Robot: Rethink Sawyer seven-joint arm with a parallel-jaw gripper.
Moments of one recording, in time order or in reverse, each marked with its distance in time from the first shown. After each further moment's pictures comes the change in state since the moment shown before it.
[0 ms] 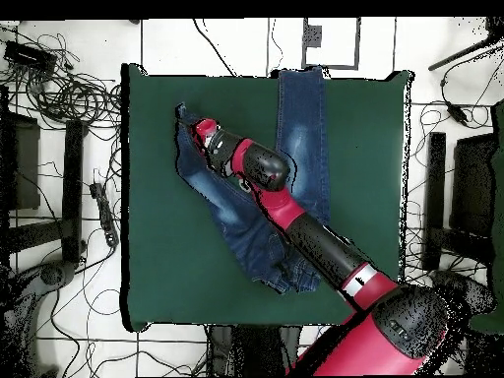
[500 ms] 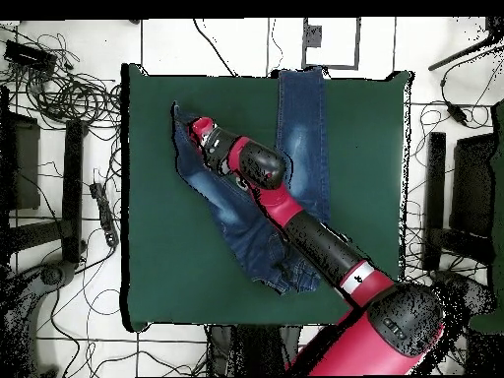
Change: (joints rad) arm 0.021 -0.008 0.000 -0.022 -0.020 0.000 0.000
